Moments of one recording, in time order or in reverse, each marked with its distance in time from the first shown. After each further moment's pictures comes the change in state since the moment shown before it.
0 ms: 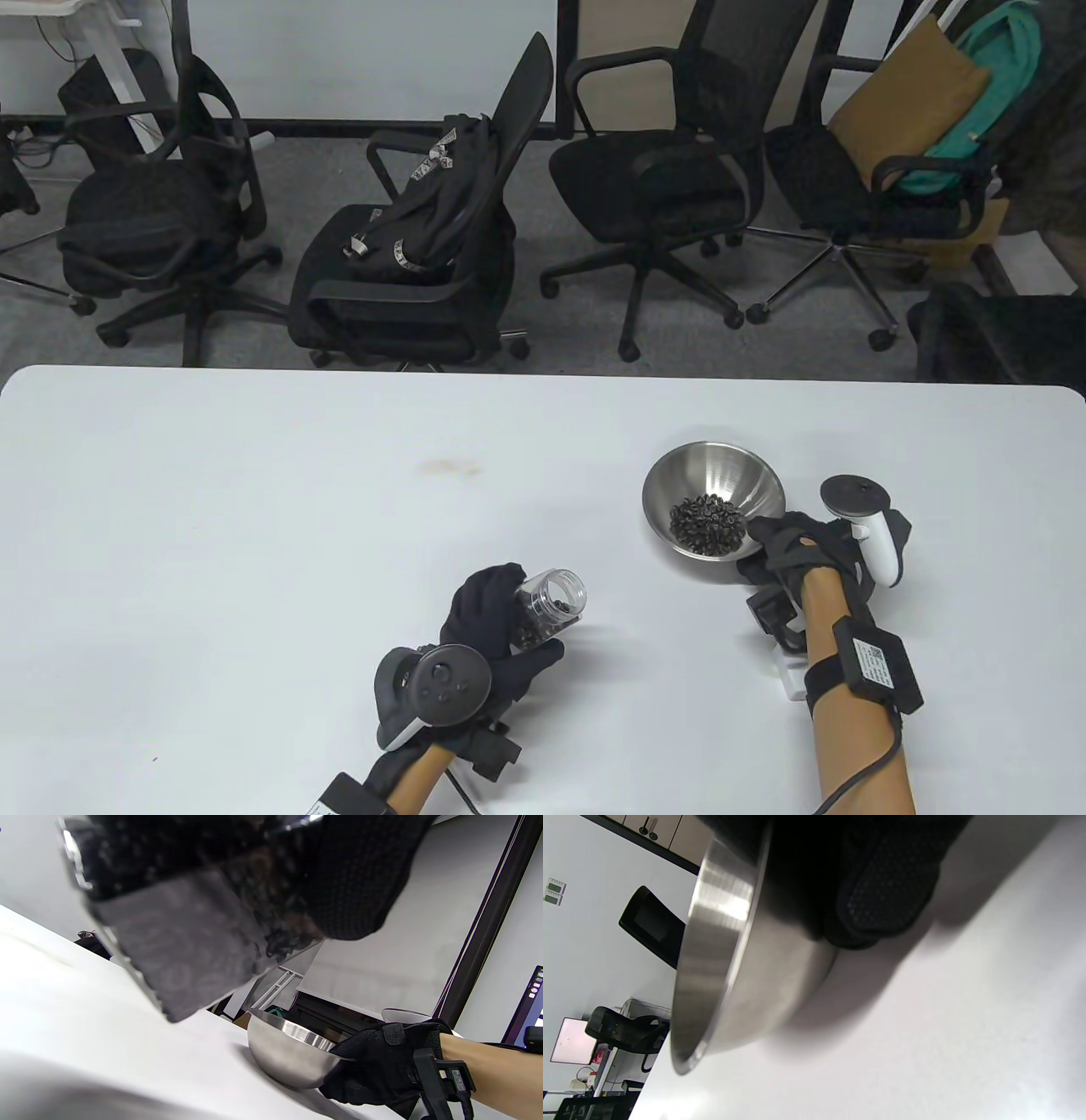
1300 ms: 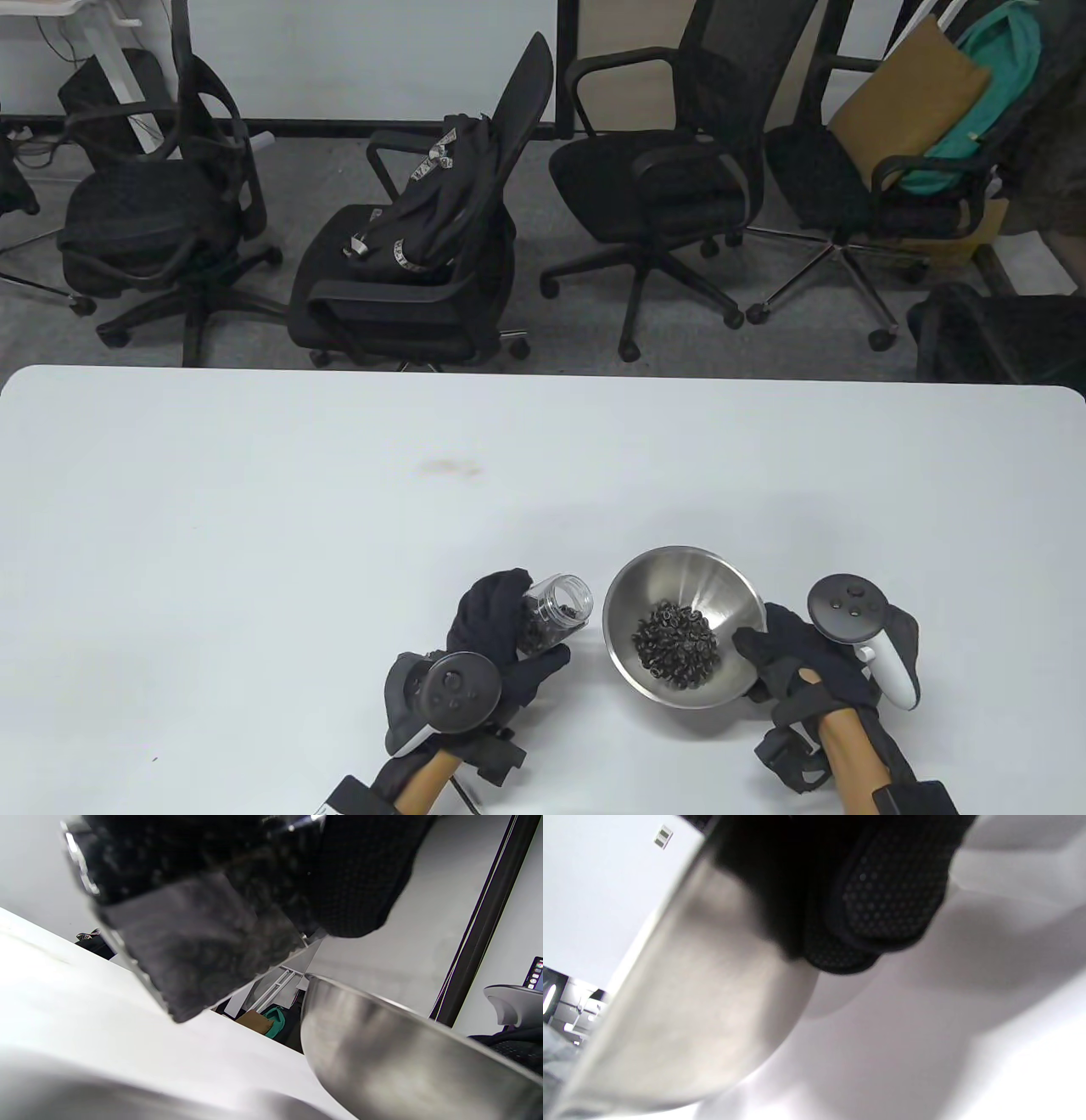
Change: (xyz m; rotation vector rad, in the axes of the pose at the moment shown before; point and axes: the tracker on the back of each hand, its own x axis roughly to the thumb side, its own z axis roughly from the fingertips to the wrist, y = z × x) left_hand 0.006 -0.005 0.002 0.003 -0.007 -0.016; right_hand -0.025 0.040 0.123 0.002 -0.260 0.218
